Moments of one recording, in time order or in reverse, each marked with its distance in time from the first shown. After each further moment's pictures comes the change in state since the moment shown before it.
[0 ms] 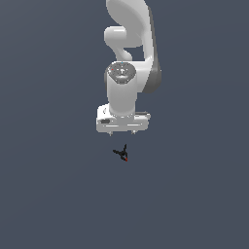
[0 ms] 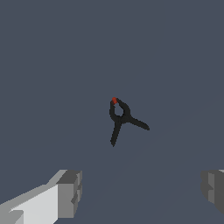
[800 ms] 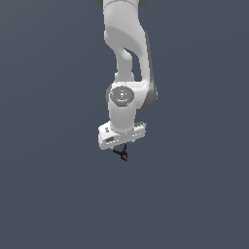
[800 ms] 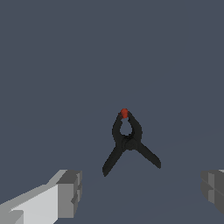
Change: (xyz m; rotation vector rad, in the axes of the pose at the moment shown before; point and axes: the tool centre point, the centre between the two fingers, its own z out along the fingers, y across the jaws) arm 0.024 0.001 0.062 -0.004 0.027 -0.283
